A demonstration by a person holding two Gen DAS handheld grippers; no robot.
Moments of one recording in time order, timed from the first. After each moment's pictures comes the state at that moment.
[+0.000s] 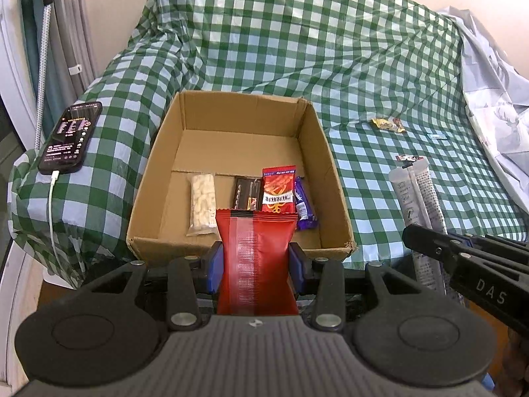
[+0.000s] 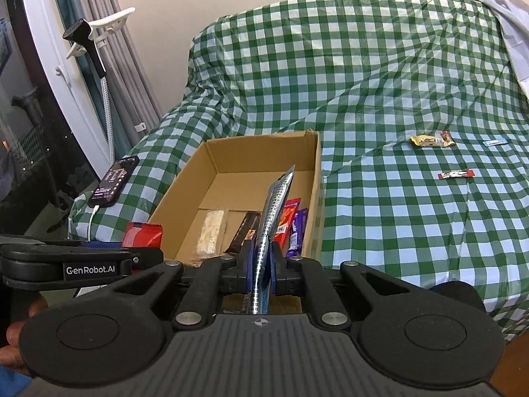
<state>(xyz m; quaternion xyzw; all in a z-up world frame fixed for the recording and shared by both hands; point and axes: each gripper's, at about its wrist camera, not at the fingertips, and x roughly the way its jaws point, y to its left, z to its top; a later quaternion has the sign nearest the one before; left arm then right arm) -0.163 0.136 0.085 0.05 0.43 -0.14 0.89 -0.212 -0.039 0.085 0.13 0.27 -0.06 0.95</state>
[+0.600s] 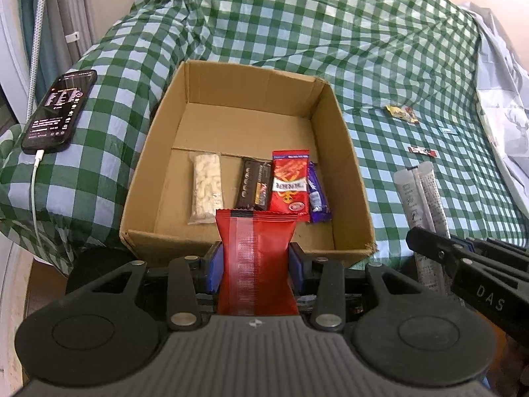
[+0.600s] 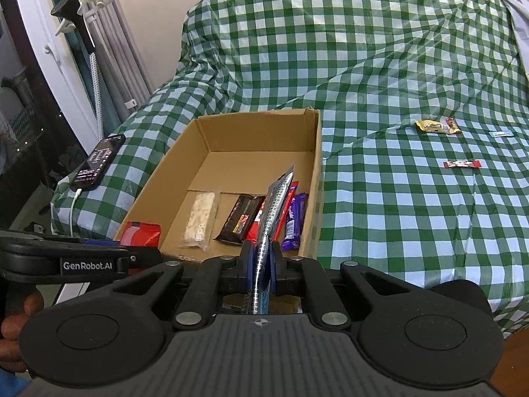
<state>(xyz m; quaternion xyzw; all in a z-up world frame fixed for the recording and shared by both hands) -0.118 0.148 0.059 0.03 0.47 -0.13 0.87 -0.172 -0.041 0.070 0.12 0.31 -0.06 0.94</state>
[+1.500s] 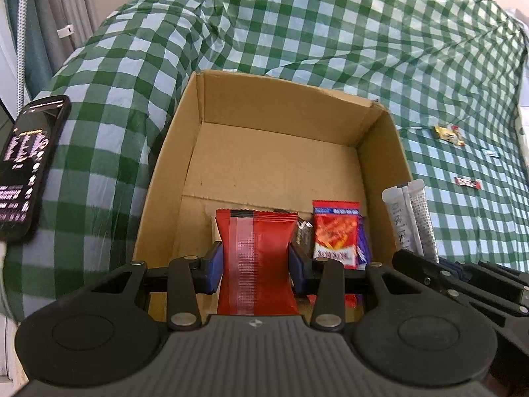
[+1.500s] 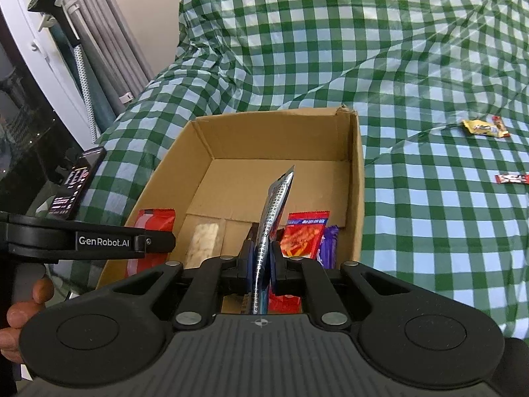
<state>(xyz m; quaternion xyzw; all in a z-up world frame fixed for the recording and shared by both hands) 0.033 0.138 0.031 0.03 0.51 -0.10 0.85 -0.034 -0.066 0.052 0.15 0.35 -0.03 0.93</state>
